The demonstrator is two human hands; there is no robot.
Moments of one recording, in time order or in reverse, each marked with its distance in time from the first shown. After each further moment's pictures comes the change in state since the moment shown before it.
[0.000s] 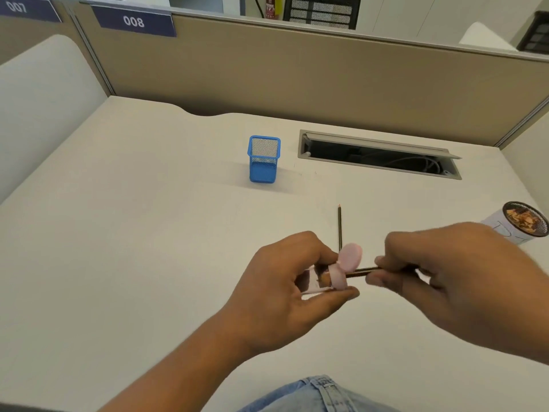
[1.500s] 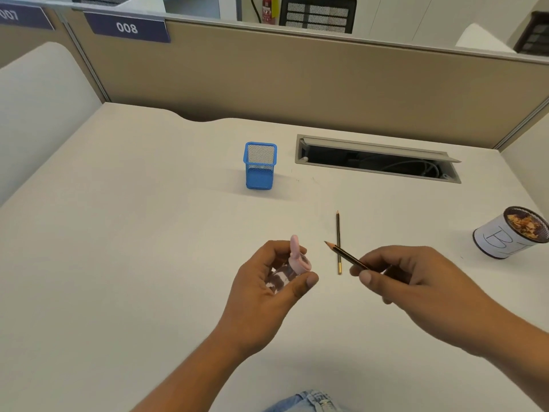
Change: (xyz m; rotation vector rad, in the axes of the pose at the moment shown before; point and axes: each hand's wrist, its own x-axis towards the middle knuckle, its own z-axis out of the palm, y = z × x) left_hand -0.006 -0.041 0.019 -0.384 0.178 -0.442; right_hand 0.005 0.023 0.049 0.814 -0.122 0.583
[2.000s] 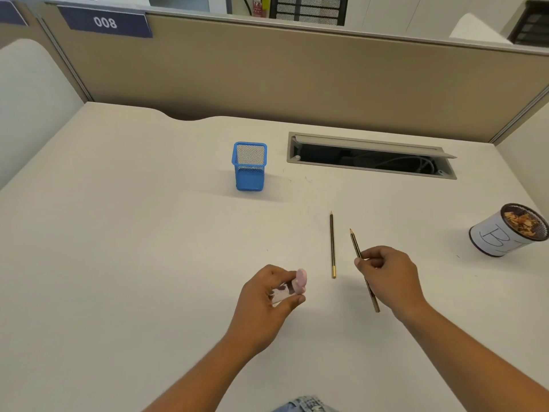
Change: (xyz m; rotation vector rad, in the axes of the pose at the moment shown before) left_hand 0.027 -0.085 0.020 0.250 -0.054 -0.067; right_hand 0.096 0.121 0.034 0.057 0.492 0.269
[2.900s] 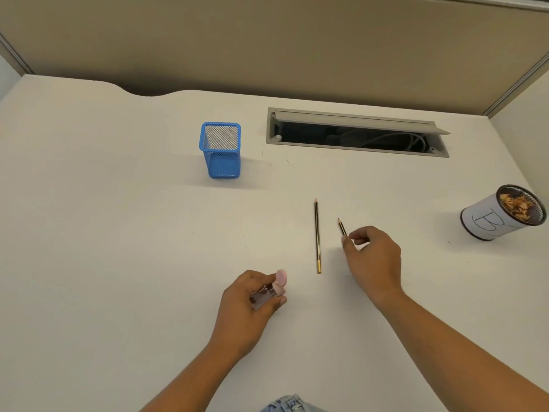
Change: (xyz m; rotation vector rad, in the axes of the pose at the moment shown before) left_hand 0.021 -0.034 0.023 -0.041 0.003 -0.169; right_hand 0.044 0.024 0.024 -0.104 0.190 -0.079
